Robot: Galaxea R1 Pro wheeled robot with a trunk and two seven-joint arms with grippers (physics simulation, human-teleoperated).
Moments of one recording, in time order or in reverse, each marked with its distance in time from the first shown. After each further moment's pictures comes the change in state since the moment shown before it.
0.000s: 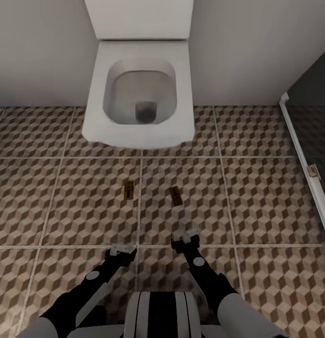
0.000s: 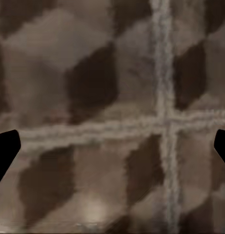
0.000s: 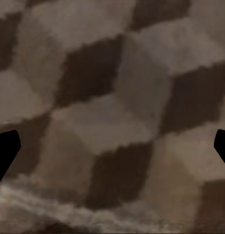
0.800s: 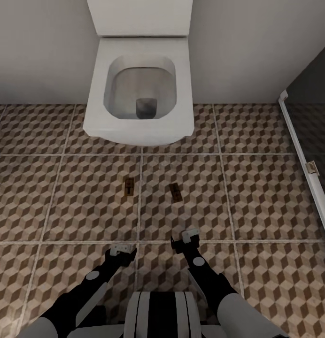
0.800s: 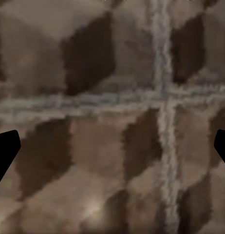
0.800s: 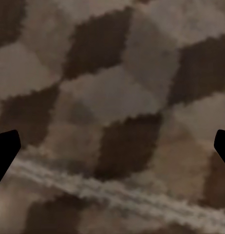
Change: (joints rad) left arm 0.000 0.000 0.000 -0.002 0.000 0.000 0.000; right arm 0.000 0.002 -0.001 -0.001 0.000 0.000 0.000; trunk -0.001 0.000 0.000
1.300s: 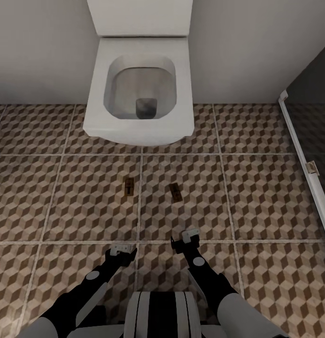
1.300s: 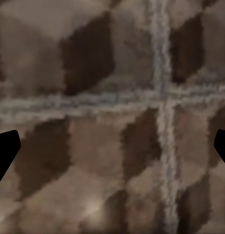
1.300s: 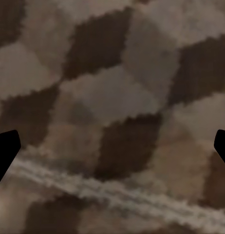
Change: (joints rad) left arm 0.000 0.000 -0.001 -0.001 0.000 0.000 0.000; right arm 0.000 0.000 0.000 0.000 0.001 0.000 -0.001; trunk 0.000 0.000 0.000
